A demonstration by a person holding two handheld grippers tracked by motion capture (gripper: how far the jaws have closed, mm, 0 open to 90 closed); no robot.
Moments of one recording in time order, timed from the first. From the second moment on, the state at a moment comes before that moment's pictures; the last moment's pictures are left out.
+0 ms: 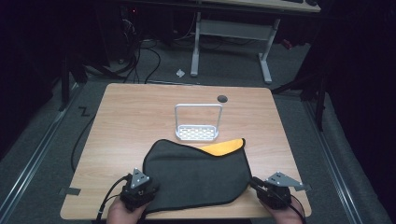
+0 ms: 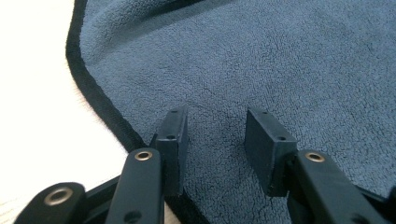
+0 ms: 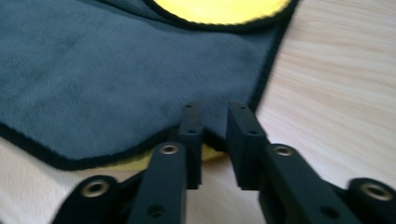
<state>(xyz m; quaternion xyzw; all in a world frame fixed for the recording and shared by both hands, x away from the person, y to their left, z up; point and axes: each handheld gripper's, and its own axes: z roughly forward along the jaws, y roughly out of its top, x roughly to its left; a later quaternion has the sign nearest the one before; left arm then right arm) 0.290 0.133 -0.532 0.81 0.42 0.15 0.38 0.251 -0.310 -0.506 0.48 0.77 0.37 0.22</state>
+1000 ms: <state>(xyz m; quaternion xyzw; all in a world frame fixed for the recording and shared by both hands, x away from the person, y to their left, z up) 0.298 0.140 -0.520 0.82 0.39 0.12 0.40 0.282 -0.295 -0.525 0.47 0.80 0.32 0.21</state>
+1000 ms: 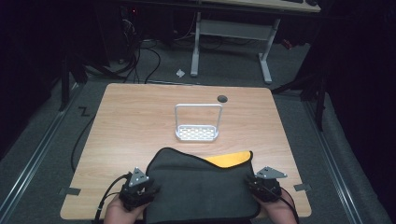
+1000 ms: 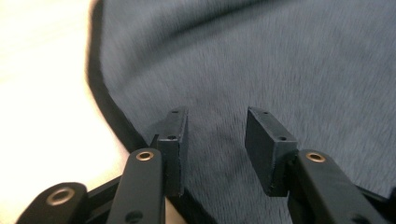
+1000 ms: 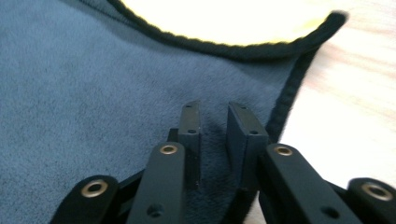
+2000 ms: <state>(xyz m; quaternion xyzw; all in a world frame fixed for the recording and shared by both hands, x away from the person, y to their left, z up) 0.403 0.131 -0.518 0.78 0.44 0.15 0.42 0.353 -0.308 -0.517 0.52 0.74 0.34 0.25</state>
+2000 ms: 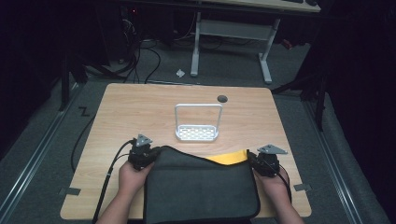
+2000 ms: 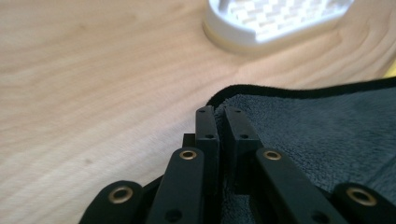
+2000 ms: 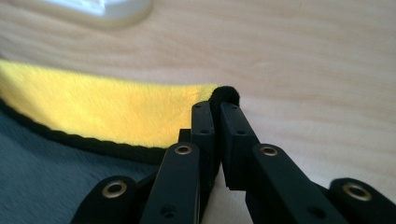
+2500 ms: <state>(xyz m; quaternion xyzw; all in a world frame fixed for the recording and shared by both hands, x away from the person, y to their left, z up) 0.413 0.160 -0.523 0.75 0.49 0.18 0.41 0.411 -0.288 -0.487 0.52 0.73 0.34 0.29</state>
